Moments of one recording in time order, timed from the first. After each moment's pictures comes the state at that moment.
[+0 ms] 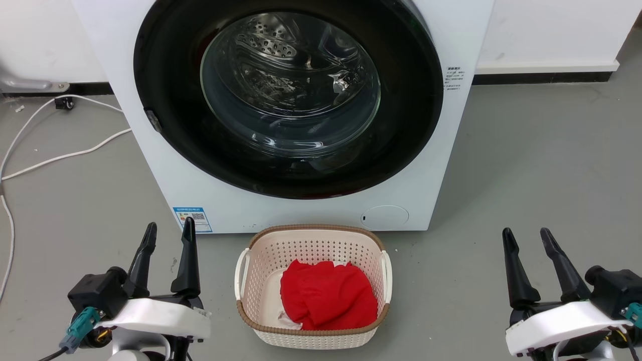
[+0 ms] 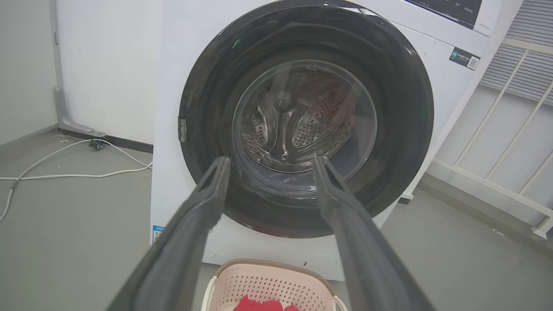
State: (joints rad) left arm -0.05 0.09 0.03 0.09 -0.37 -0.13 -0.19; right arm 0.03 -0.05 -0.02 0.00 0.26 0.13 -0.09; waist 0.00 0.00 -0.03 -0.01
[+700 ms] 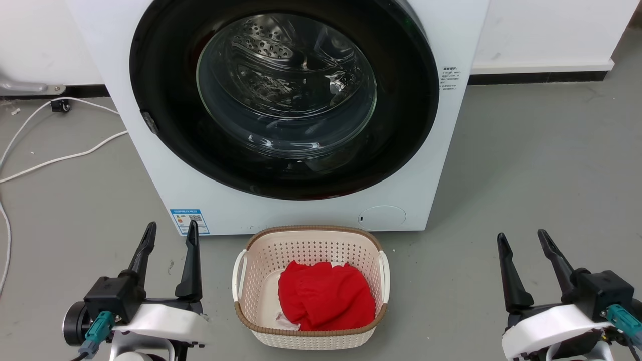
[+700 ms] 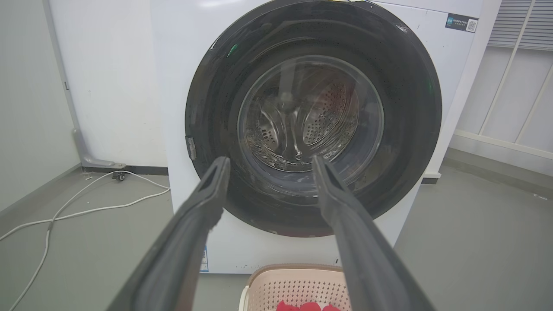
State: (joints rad) left arm -0.05 0.09 0.04 0.09 -0.18 -0.13 -0.23; right arm 0.03 -0.05 -0.02 0.00 0.09 0.13 -0.10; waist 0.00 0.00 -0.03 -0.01
